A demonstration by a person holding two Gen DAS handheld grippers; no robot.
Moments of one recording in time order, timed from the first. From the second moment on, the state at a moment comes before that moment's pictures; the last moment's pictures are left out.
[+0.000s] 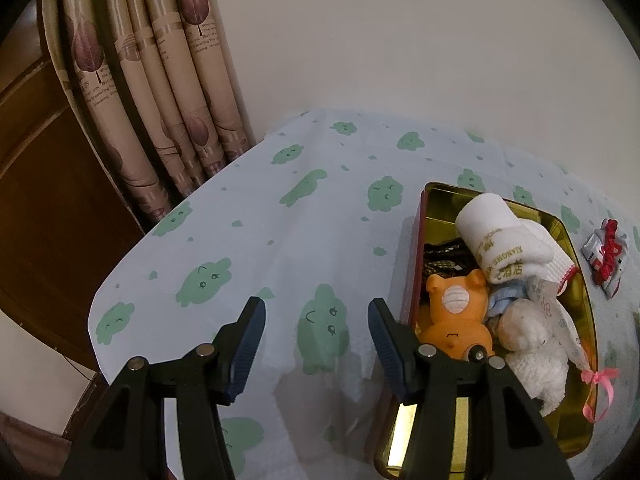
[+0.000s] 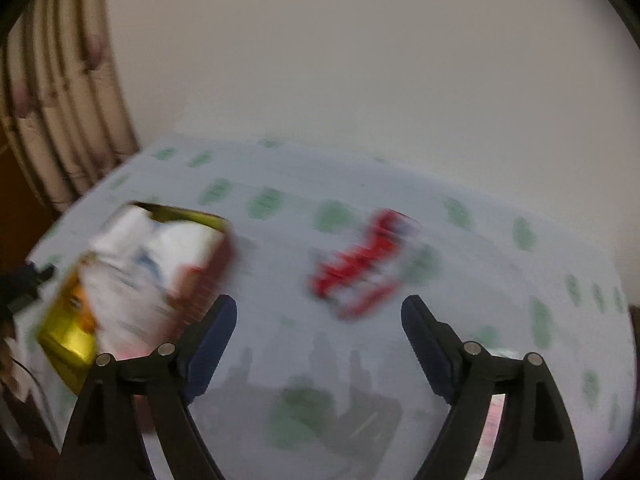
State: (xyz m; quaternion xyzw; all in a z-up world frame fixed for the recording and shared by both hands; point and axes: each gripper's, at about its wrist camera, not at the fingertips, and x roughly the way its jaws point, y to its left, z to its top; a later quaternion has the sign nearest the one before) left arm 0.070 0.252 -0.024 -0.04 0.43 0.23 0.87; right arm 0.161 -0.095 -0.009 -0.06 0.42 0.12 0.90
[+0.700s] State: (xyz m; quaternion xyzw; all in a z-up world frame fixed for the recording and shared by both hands) left arm 0.077 0.215 -0.004 0.01 0.42 0.20 0.88; right arm 0.163 -0.203 -0.093 -0.02 0.49 0.03 0.87
